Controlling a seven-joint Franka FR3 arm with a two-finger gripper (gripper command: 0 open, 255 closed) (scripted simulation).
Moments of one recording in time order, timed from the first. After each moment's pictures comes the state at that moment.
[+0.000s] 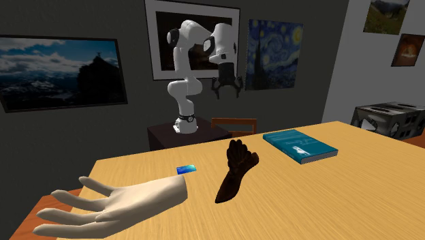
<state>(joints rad) -0.16 -0.32 0.13 -2.29 -0.05 2.21 0.54</state>
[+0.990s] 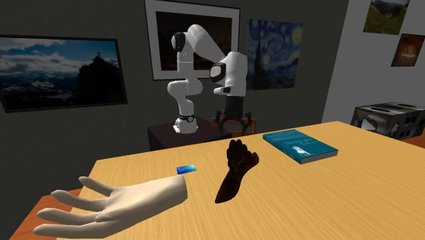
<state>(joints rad) -0.24 0.21 0.13 -1.99 -0.33 2.39 1.07</state>
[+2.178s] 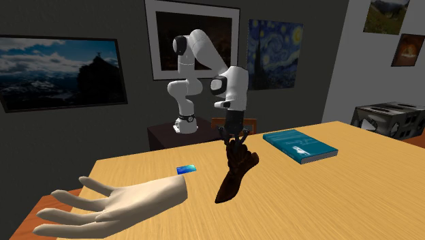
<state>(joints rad) -0.22 0.33 0.10 -1.97 -0.40 2.48 1.17</state>
